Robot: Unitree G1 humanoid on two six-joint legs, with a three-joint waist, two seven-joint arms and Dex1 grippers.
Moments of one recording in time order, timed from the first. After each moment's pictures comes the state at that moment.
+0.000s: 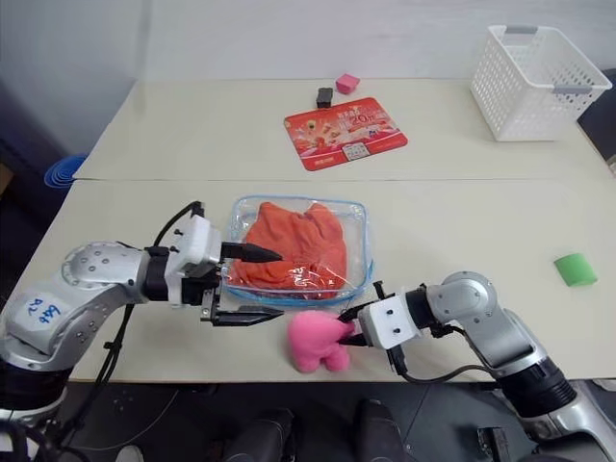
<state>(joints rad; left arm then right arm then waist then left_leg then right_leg) -0.43 0.78 -0.10 -0.50 -0.59 0.65 -0.96 -0.35 -0.76 0.29 -0.19 0.13 -0.17 1.32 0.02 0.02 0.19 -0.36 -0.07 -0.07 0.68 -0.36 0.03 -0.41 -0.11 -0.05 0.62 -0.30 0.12</state>
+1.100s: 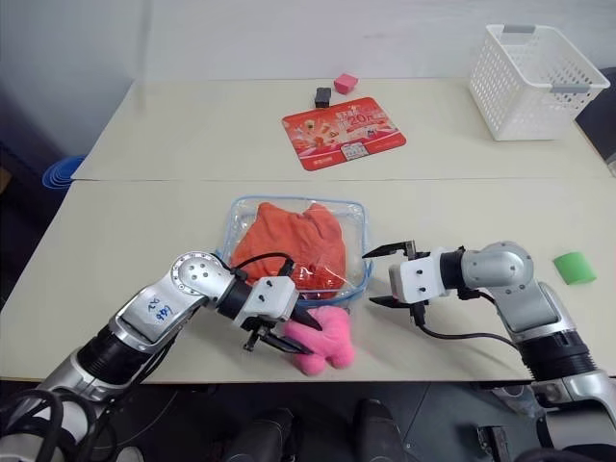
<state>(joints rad) -0.58 0.63 -0.49 -0.21 -0.23 0.41 -1.22 -0.49 -0.79 0.18 0.13 0.02 -0.42 1.20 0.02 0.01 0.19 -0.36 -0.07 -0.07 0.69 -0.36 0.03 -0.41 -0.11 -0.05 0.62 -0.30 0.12</state>
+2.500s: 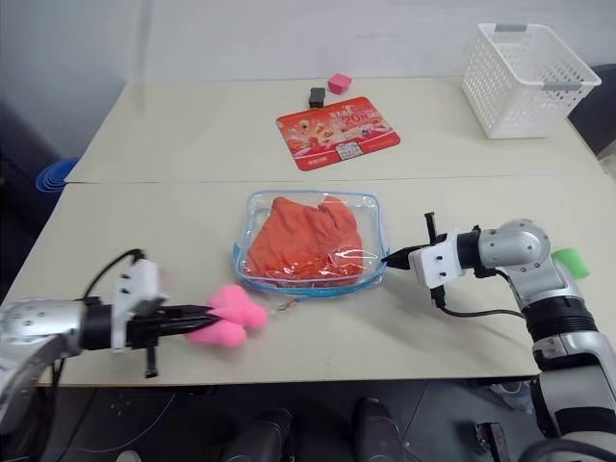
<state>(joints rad) 0.06 0.89 0.36 -0.56 -0.49 0.74 -1.00 -0.70 -0.82 0.22 0.58 0.03 -0.80 1.27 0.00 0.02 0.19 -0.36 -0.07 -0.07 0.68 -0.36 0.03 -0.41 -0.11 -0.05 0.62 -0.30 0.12</state>
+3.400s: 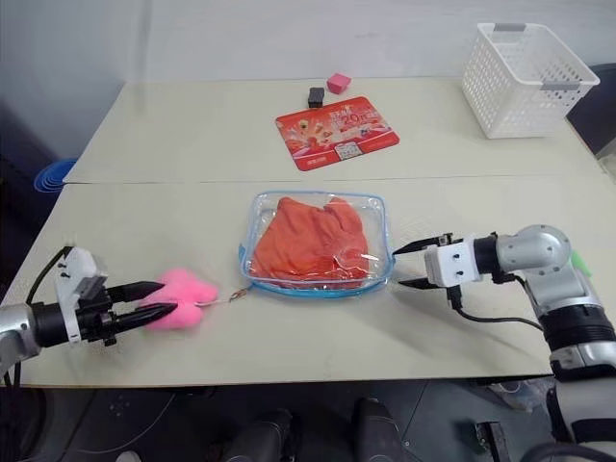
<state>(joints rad) 0.11 0.88 0.47 -0.30 -0.54 0.67 -0.98 -0.59 -0.91 0.18 0.48 0.14 -0.63 1.34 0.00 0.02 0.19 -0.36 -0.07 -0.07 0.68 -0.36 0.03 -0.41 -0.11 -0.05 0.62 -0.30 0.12</state>
